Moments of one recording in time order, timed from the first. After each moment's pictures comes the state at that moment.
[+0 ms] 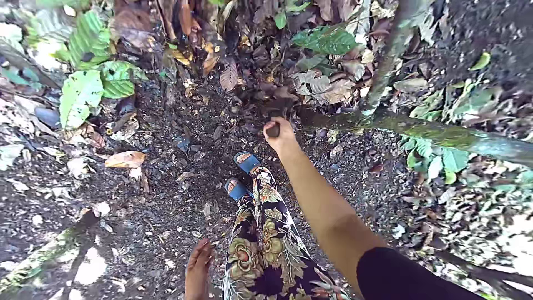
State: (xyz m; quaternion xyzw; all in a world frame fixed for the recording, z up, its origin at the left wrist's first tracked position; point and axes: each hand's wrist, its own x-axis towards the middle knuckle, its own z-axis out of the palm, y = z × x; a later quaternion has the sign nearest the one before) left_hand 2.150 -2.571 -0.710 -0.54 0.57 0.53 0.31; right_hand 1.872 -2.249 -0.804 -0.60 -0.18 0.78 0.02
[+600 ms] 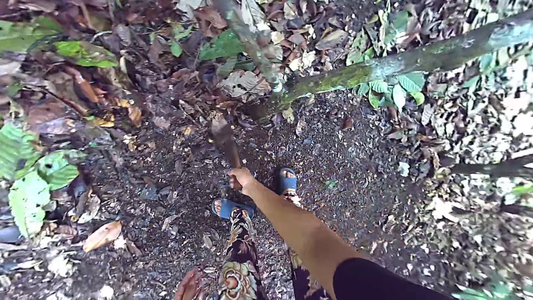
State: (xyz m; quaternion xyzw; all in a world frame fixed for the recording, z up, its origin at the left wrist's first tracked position) left_hand 2.138 -2.563 -0.708 -0.38 0.68 0.46 0.43; right_hand 2.034 -2.225 -0.830 -0.62 -0.30 0.70 -0.18
